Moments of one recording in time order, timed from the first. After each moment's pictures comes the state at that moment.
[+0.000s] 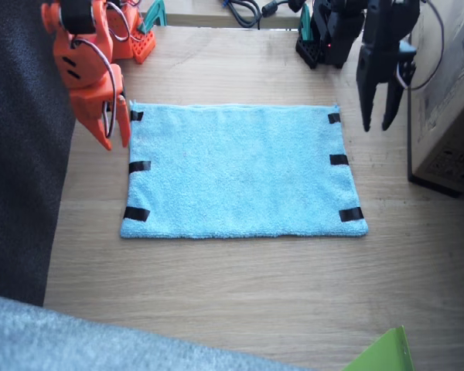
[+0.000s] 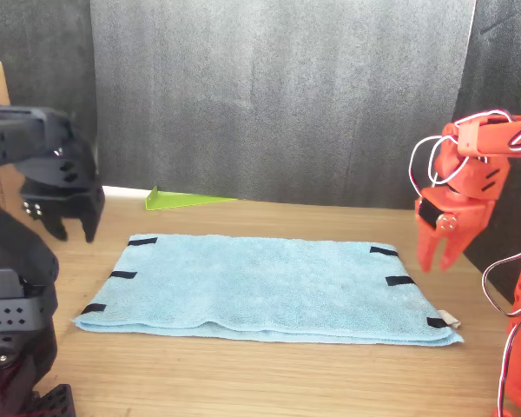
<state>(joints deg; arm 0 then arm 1) 91.3 116.8 126.4 68.5 94.1 96.4 84.4 98.0 79.5 80.8</state>
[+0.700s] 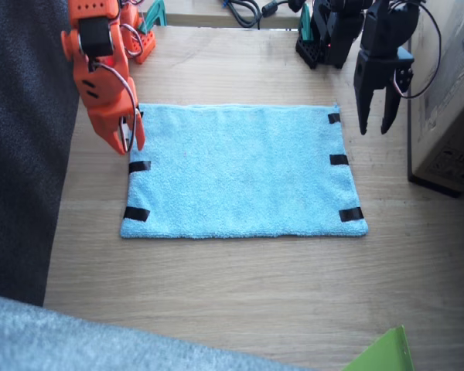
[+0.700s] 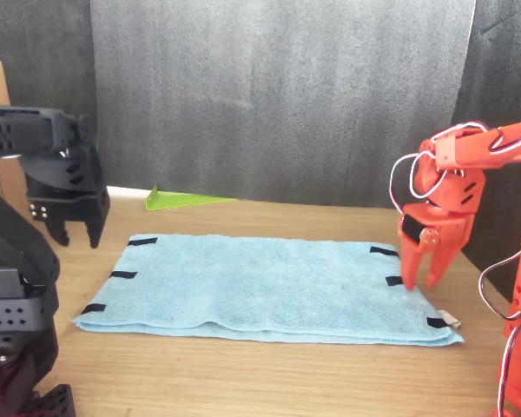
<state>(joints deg) 91.9 112.8 124.3 68.8 94.7 99.9 76.1 97.0 79.5 82.8</state>
